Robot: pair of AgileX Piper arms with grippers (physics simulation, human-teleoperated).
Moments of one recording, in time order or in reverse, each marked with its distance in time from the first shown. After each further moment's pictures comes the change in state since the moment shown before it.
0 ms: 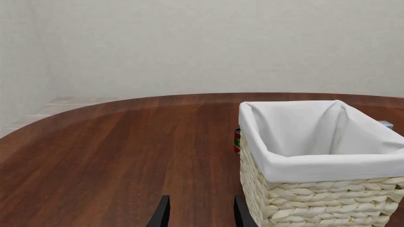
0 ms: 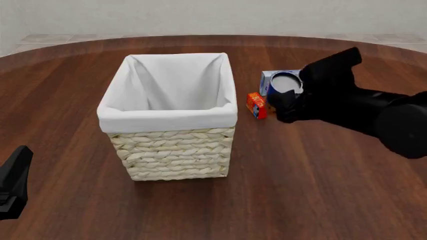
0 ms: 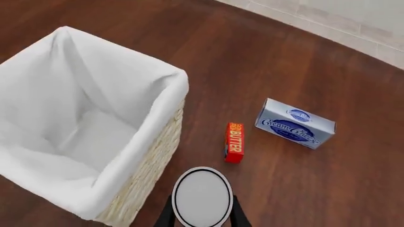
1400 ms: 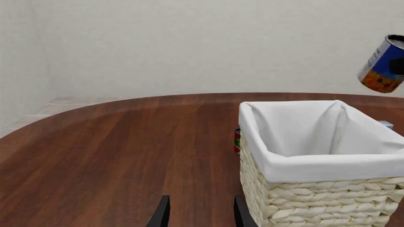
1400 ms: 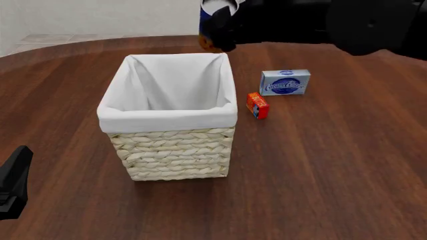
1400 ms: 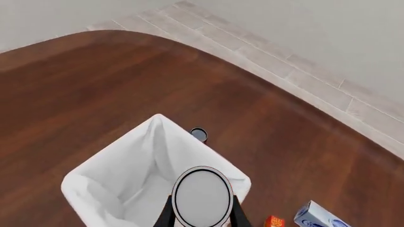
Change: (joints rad) left arm 0.000 0.000 0.000 0.000 0.000; right arm 0.237 0.176 -0.581 0.267 -0.053
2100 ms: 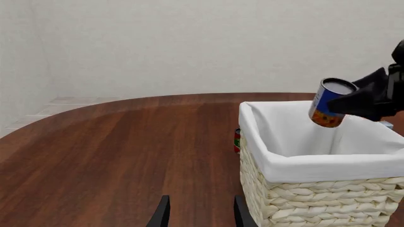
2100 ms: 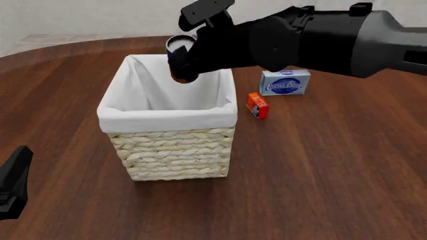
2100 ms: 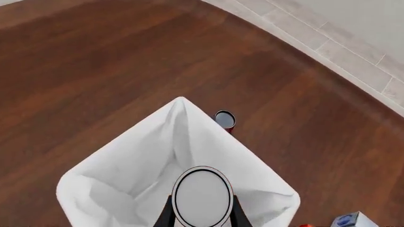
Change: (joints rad) left arm 0.000 0.000 0.000 0.000 0.000; right arm 0.069 0.267 -0.145 0.041 -0.002
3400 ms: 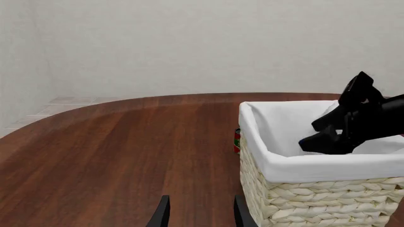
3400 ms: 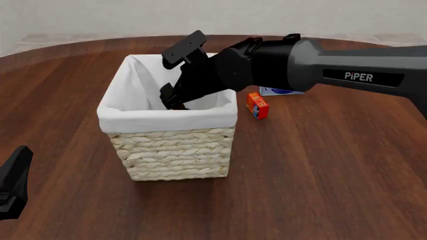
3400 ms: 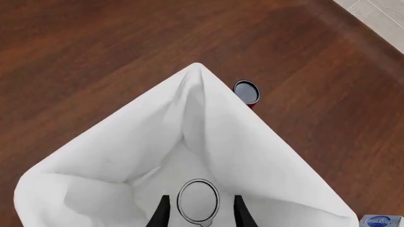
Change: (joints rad) left arm 0.000 0.000 0.000 0.000 0.000; right arm 0.019 0.202 -0.091 0.077 -0.038
